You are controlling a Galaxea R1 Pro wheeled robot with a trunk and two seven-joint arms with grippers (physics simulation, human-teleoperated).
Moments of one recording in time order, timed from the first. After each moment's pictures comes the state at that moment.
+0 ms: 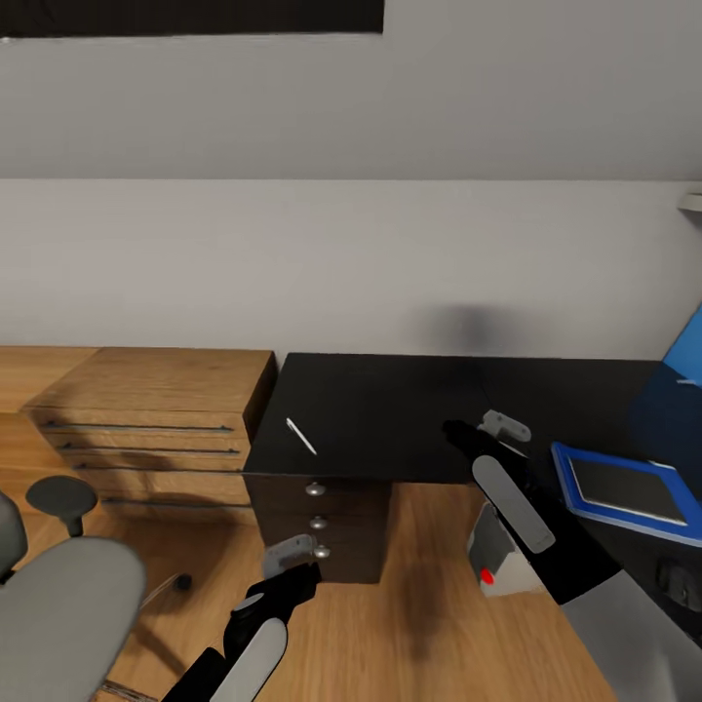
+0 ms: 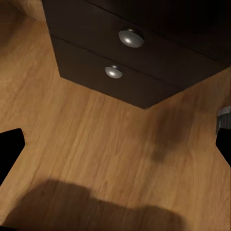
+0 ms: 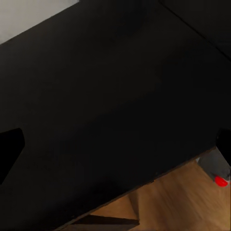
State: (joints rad) left arm -0.27 0.01 -0.57 -1.35 0.88 0.36 0.83; right arm -0.71 -0.18 0.44 -1.32 -1.00 0.33 -0.87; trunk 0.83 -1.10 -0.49
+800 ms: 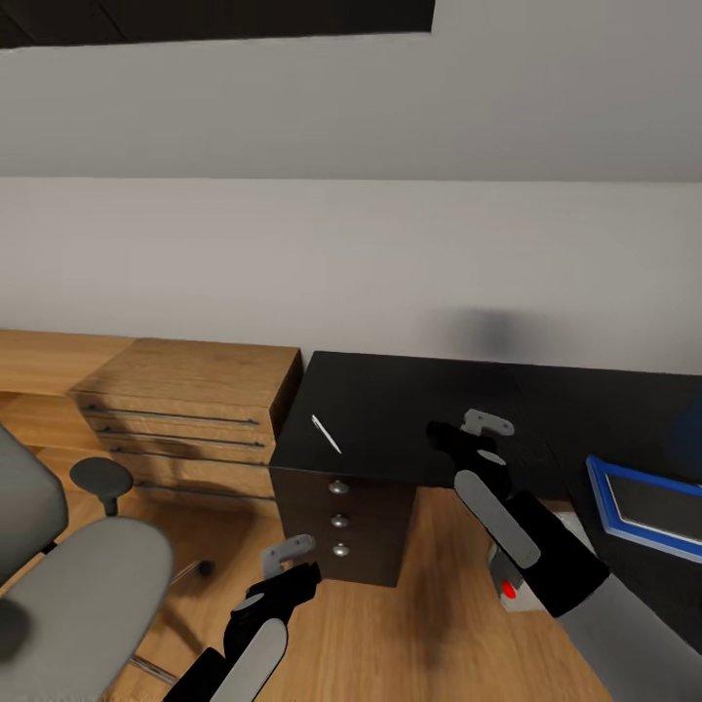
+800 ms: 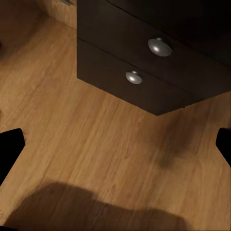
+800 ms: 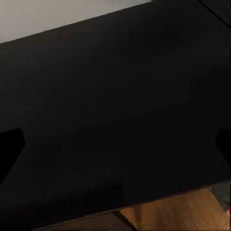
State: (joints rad) left arm -0.27 0.01 -0.57 -1.35 0.87 0.36 0.83; right arm -0.71 -0.19 0.56 -1.35 -0.90 0.33 -0.86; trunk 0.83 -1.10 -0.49
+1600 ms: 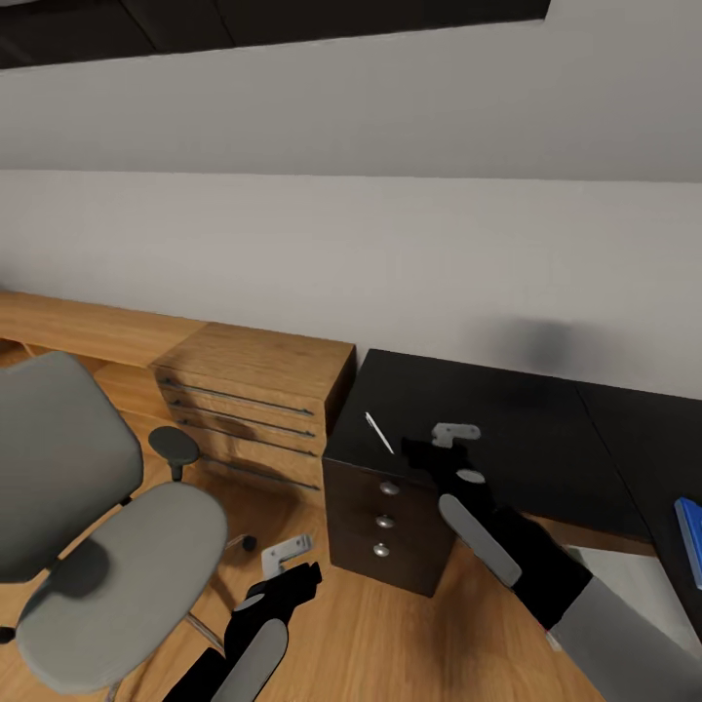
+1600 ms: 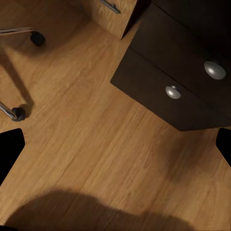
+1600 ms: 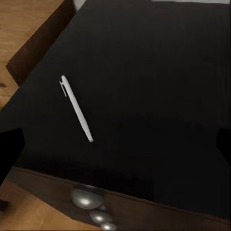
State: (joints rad) left arm -0.27 0.01 -0.57 -1.35 0.87 0.36 0.83; right arm -0.71 -0.18 0.68 -1.24 -0.76 0.33 -0.61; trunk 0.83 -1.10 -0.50
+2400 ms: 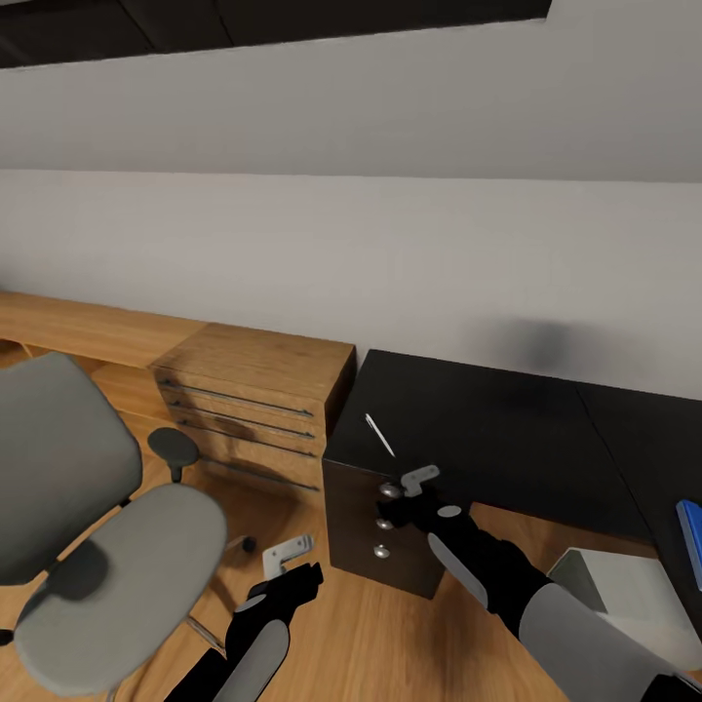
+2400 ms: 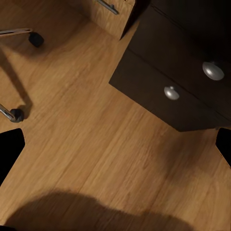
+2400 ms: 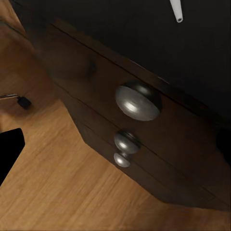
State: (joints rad) left arm -0.27 0.01 -0.58 -1.35 0.87 0.36 0.83; right arm -0.72 -0.08 0.72 -0.79 -0.47 0.31 -0.10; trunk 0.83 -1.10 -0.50
